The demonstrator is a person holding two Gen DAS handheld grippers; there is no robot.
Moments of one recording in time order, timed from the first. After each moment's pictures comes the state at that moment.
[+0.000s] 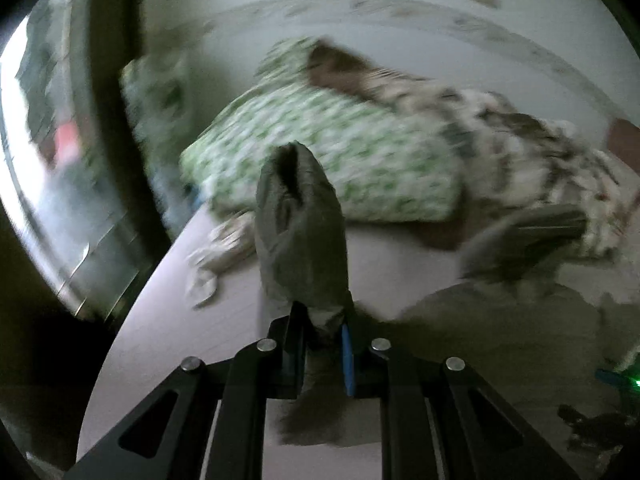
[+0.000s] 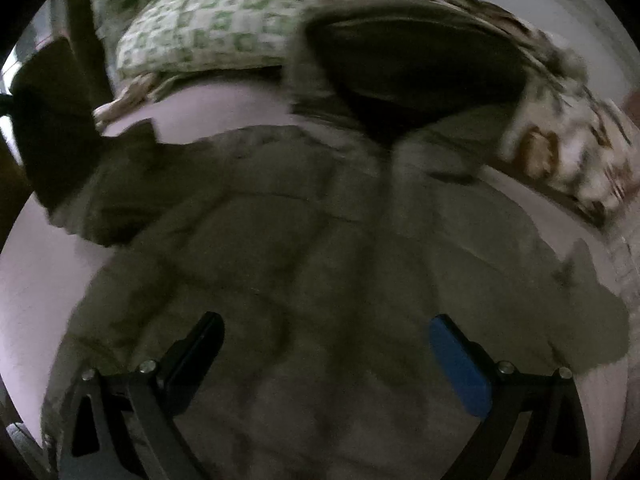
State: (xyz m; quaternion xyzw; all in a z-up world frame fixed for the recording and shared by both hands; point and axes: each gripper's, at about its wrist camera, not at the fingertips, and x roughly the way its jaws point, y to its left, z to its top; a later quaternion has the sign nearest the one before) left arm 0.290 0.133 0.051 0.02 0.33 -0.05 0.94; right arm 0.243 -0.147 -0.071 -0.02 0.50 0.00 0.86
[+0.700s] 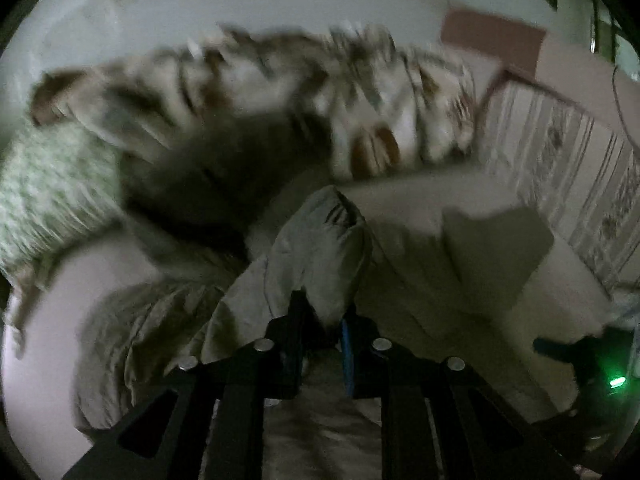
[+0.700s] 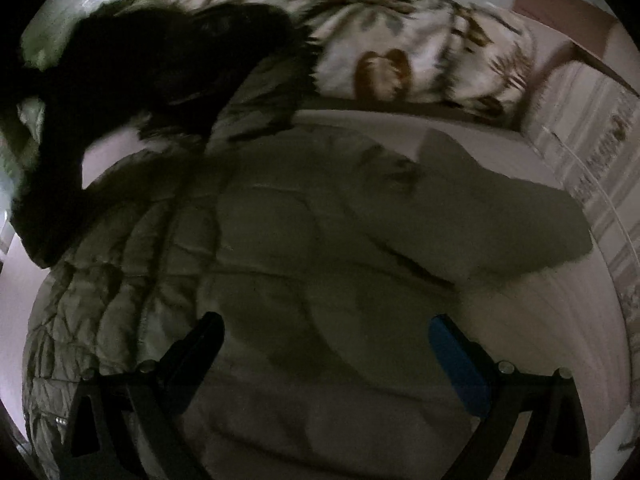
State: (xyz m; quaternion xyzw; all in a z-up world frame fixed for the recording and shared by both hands) left arm 0.248 -0.209 -0.008 0.10 0.40 -0.28 0.86; right arm 0.159 -0.314 -0.070 0.08 0.50 -0.11 0.86
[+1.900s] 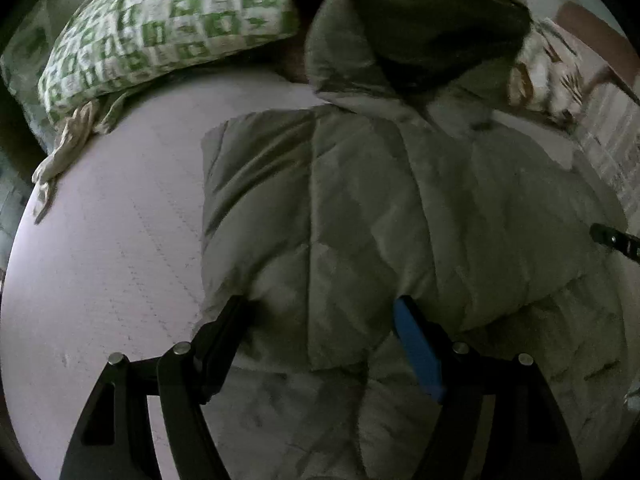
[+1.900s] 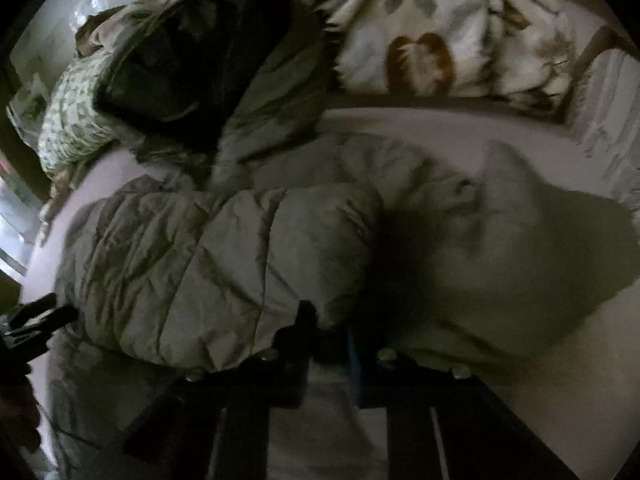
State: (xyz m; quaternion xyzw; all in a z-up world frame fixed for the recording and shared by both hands) left arm 0.262 -0.020 -0.102 0.07 0.51 -0.15 0.85; right arm 0.237 -0.325 -0.094 0.13 0.51 -0.07 0.85
